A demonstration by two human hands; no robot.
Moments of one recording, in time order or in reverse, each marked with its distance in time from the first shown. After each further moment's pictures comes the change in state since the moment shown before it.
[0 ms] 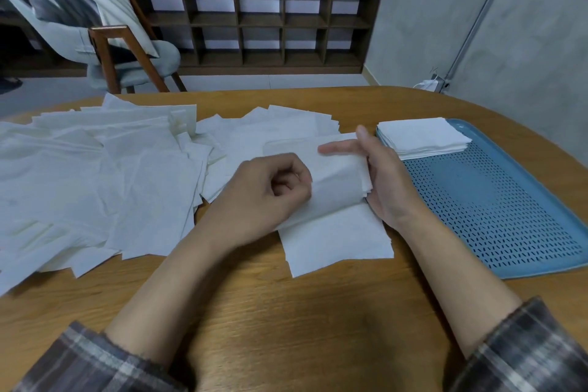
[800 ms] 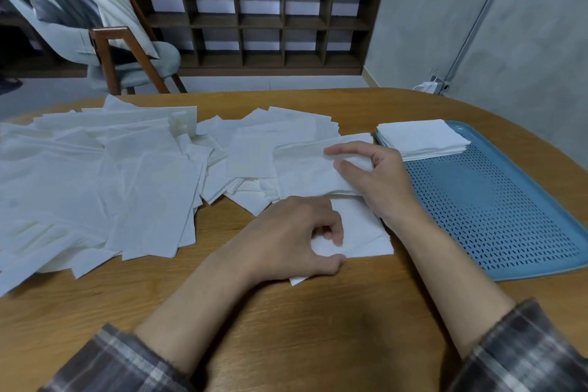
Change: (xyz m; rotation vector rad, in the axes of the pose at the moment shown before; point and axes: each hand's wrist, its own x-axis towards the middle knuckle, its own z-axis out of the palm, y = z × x) left_hand -0.003 -0.014 0.038 0.411 -0.284 0.227; right_hand -0.003 0.002 0.002 -0.325 0.125 -0.233
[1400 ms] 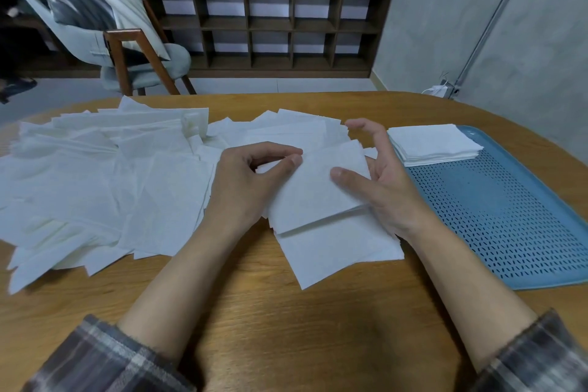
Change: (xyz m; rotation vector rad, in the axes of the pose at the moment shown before) left_hand 0.001 -0.020 -0.042 -0.613 0.690 -0.351; right_hand -0.009 -0.015 0.003 0.436 -0.266 0.090
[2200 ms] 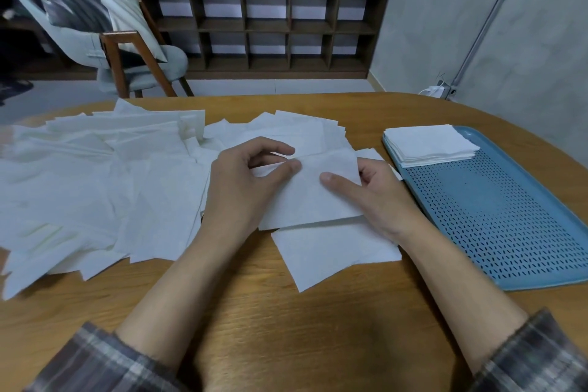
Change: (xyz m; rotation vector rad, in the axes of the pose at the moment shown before) left_hand -0.004 0.001 0.001 0.127 0.063 0.067; right_hand 0.000 0.007 0.005 -0.216 0.099 0.105
